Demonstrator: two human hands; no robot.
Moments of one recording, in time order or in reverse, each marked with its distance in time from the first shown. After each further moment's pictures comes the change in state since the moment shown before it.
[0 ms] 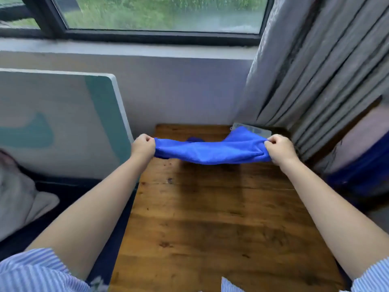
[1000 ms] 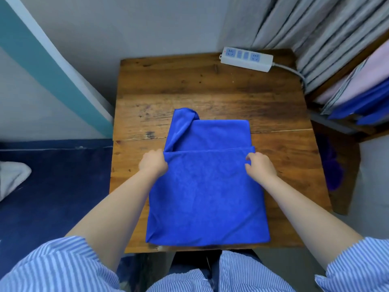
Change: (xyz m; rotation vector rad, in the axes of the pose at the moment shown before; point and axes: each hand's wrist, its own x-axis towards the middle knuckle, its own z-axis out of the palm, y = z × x) left_hand -0.044 -0.125 0.128 0.926 -0.640 0.012; right_hand -0.080 0.150 0.102 -0.569 -0.488 0.143
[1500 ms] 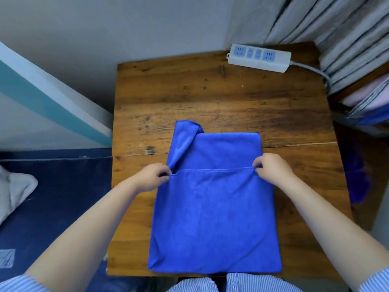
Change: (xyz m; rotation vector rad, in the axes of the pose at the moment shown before) left_hand 0.039 -0.010 -0.035 -0.066 -0.305 0.336; right_hand 0.061 -0.008 -0.041 -0.106 -0.166 -0.123
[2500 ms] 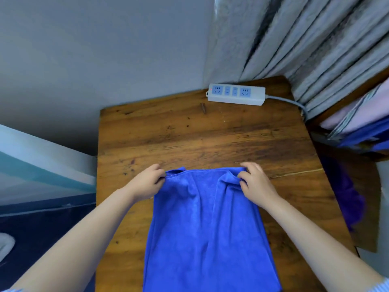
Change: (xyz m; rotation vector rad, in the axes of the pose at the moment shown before) left_hand 0.060 0.037 -0.072 0.201 0.241 0.173; right_hand 0.046 0.014 0.002 0.144 0.330 -0.192
